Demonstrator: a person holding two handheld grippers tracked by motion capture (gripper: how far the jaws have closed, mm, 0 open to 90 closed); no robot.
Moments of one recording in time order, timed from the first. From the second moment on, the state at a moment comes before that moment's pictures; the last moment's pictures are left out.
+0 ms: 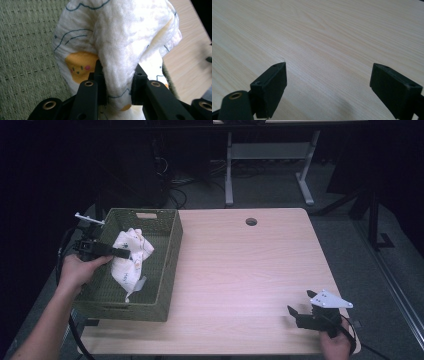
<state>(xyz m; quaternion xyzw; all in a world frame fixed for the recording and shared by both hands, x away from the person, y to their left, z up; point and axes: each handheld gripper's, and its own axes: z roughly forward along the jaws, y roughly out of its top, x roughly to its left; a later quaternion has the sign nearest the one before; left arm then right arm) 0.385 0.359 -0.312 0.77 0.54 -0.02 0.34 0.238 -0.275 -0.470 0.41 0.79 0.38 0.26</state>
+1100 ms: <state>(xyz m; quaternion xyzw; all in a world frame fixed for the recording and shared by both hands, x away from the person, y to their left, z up) 0.379 0.305 -0.265 0.79 0.48 -0.04 0.39 0.237 -0.276 -0.468 0.41 0.79 0.39 0.26</state>
